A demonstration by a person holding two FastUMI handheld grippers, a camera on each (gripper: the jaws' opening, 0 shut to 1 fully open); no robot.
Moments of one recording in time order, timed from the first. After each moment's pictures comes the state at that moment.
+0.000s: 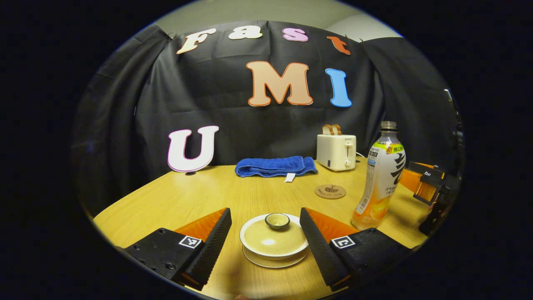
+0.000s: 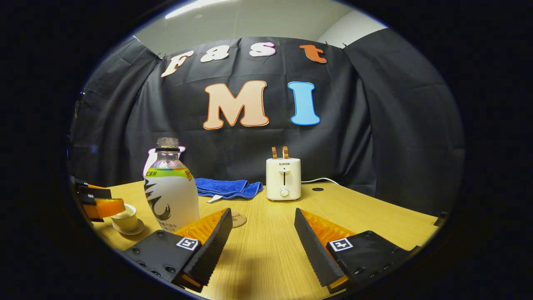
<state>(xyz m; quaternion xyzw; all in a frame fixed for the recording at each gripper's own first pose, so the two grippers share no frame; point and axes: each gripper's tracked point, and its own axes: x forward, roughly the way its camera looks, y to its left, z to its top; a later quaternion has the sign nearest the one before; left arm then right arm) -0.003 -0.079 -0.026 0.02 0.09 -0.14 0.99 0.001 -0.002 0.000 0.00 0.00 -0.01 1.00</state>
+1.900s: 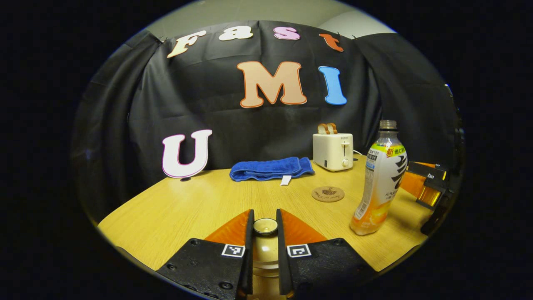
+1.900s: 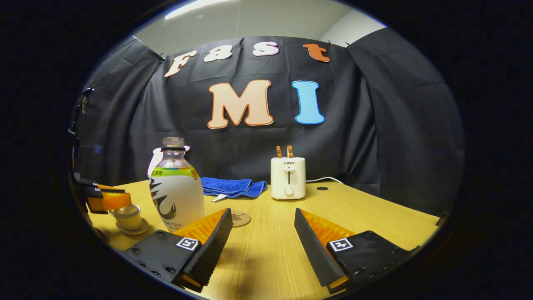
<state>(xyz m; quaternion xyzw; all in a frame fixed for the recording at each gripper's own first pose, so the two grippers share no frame) 0.009 -0.091 -0.007 0.04 0.06 -0.15 0.99 -0.003 0.008 -0.003 0.00 0.01 0.02 1.00</state>
